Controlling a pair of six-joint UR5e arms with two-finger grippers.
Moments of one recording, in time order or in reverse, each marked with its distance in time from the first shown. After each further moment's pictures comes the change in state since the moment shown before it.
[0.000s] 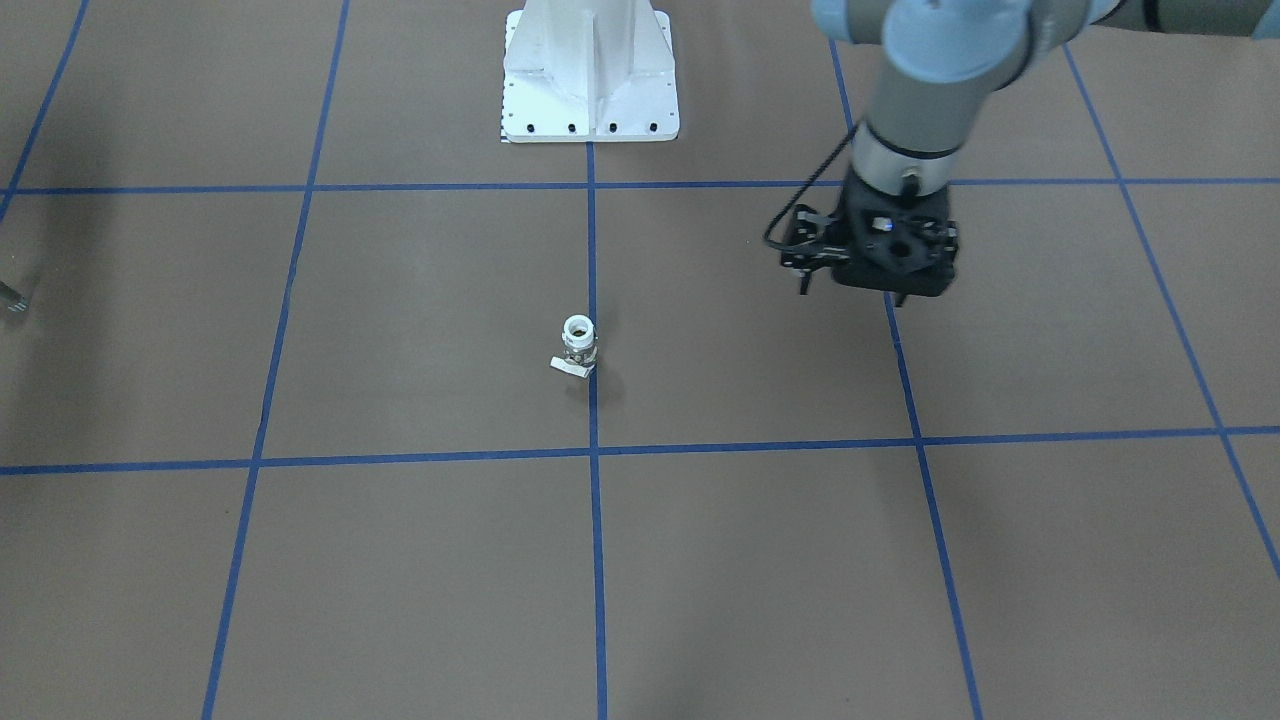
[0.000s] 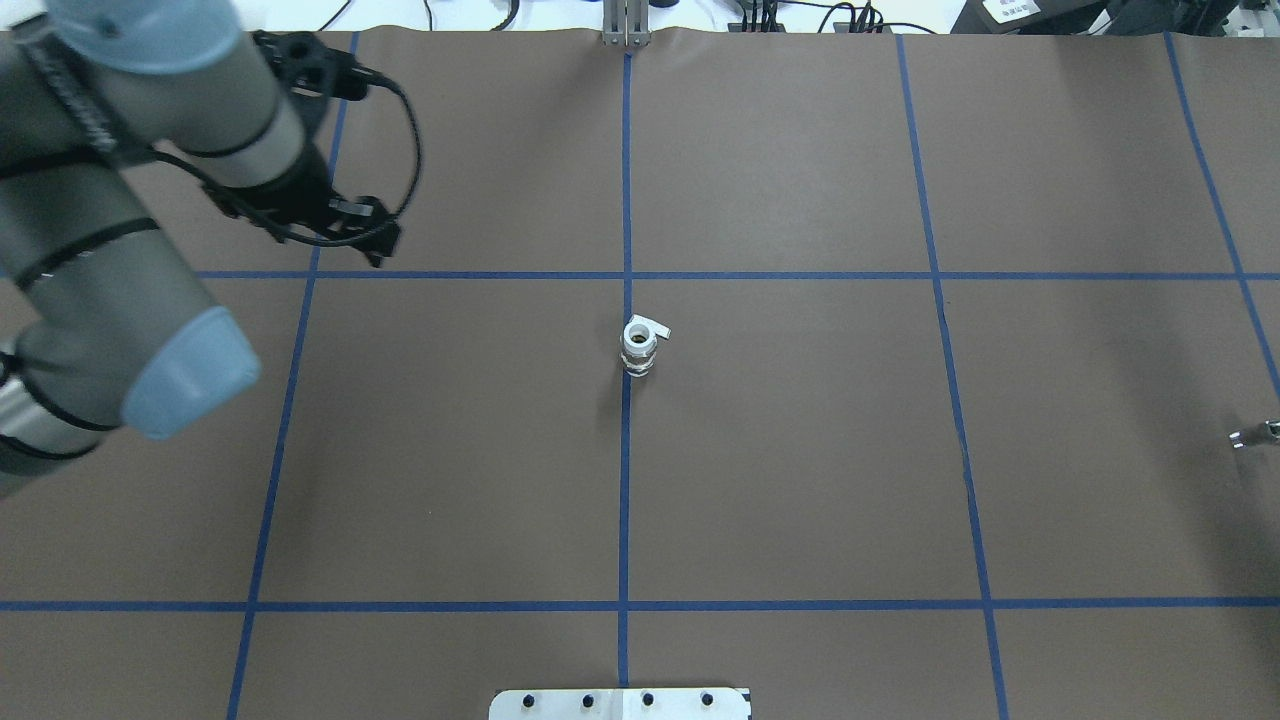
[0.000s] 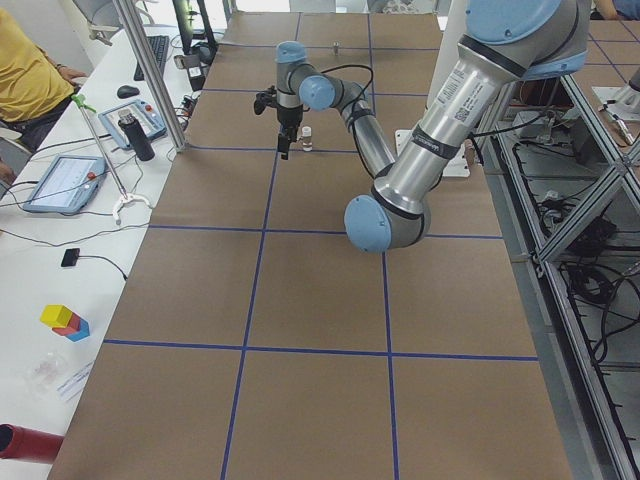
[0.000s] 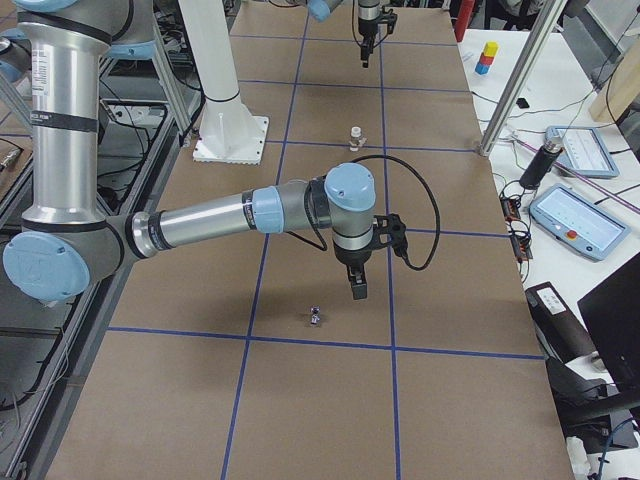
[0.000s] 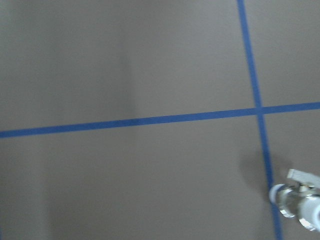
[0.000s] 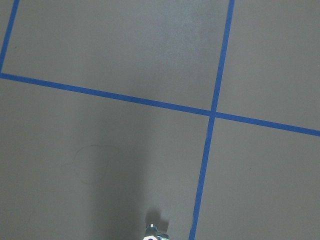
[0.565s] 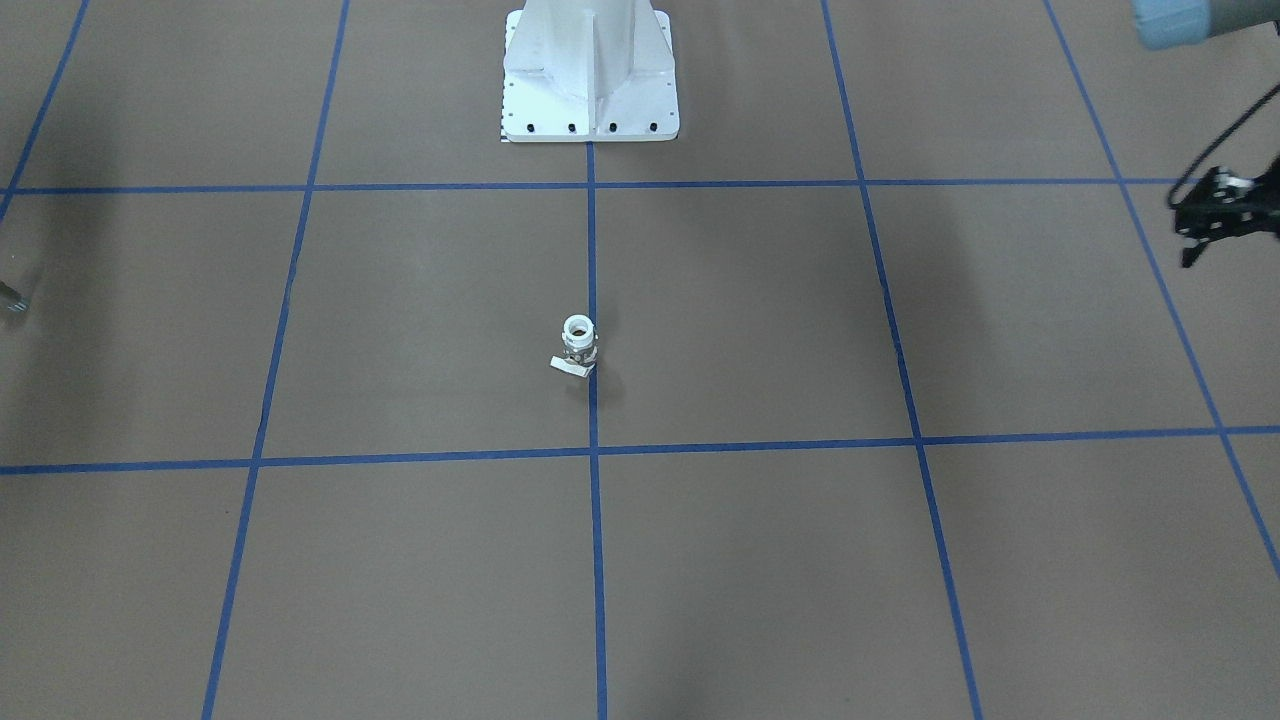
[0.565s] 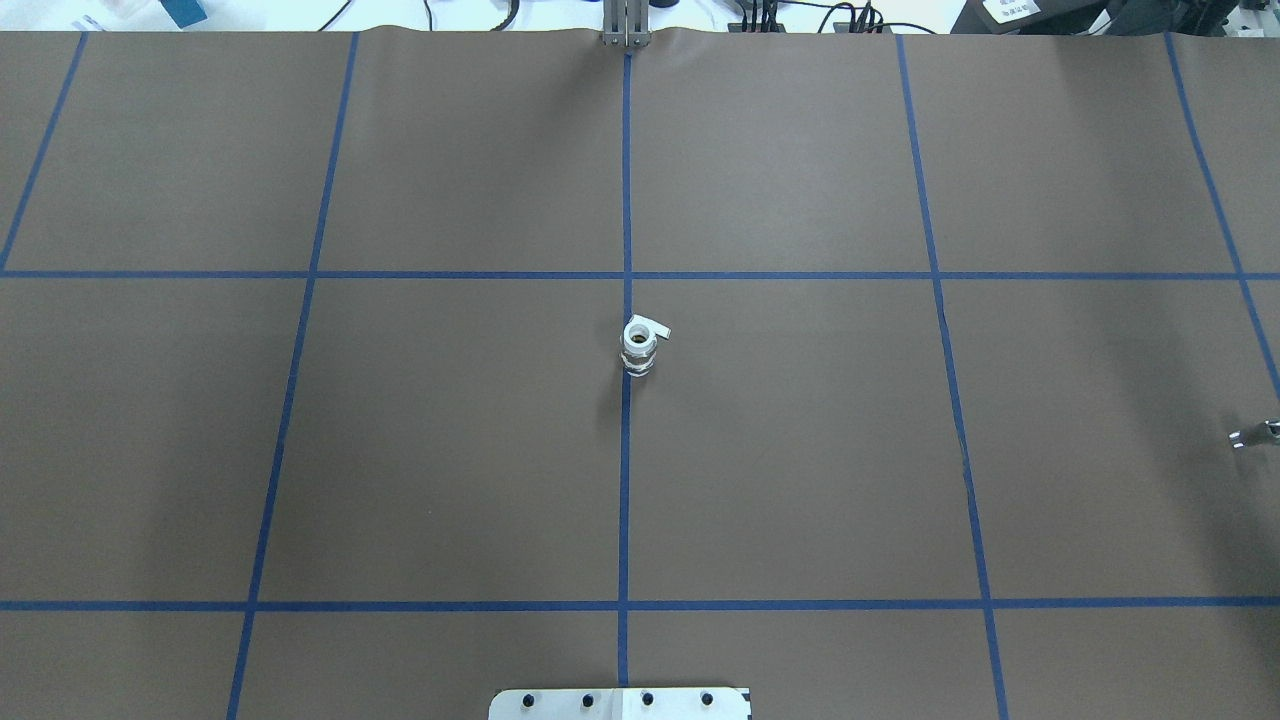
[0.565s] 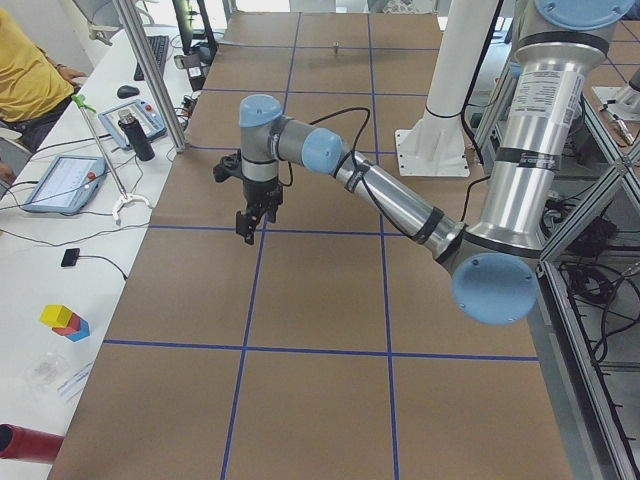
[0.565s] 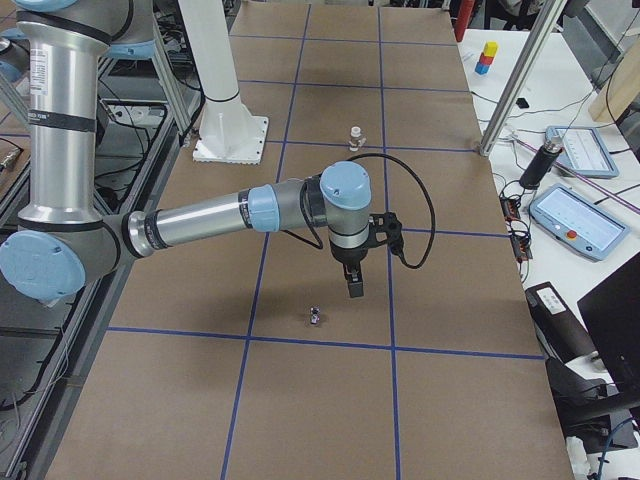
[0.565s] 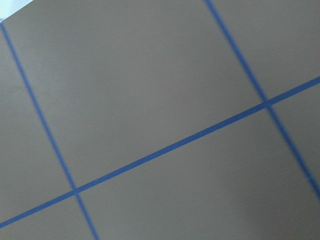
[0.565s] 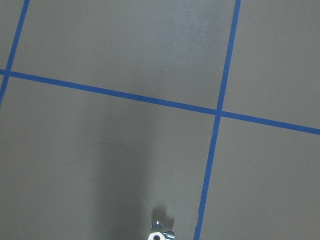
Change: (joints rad) left arm -0.493 0.369 -0.016 -0.012 -0.102 0.714; right arm -0.008 -0.021 0.017 0.001 0.002 0.007
